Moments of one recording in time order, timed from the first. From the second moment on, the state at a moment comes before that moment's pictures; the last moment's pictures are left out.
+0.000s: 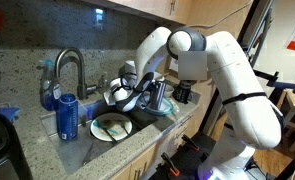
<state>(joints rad) 0.20 0.75 0.07 -1.81 -1.26 1.11 2.25</state>
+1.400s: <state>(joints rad) 0.20 0.74 0.08 -1.81 -1.26 1.11 2.25</state>
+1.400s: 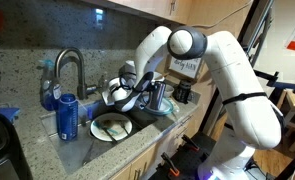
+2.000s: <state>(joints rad) 0.24 0.75 0.10 -1.80 -1.26 1.11 2.25</state>
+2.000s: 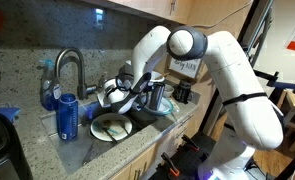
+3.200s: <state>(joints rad) 0.25 0.79 0.12 -1.65 -1.39 1.32 2.17</state>
